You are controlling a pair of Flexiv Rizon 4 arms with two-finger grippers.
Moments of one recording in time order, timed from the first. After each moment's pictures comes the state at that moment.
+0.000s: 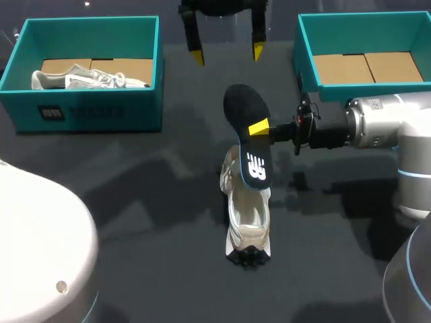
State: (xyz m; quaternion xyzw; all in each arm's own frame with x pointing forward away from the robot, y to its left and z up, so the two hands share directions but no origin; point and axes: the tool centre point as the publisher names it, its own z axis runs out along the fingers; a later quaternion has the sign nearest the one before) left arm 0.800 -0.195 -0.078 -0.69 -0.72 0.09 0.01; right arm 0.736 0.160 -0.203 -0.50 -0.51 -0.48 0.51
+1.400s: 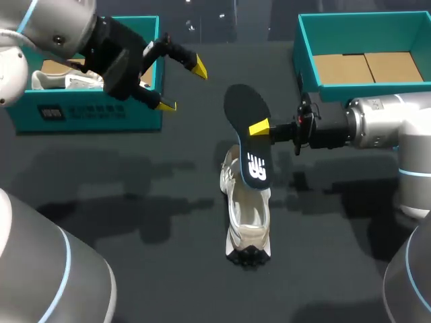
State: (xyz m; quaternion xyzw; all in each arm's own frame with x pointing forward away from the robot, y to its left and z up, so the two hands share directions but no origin) left arm 0.776 -0.129 -0.122 -0.61 -0.67 0.30 -0.31; right arm 0.736 0.160 -0.203 -0.50 -0.51 -0.48 0.51
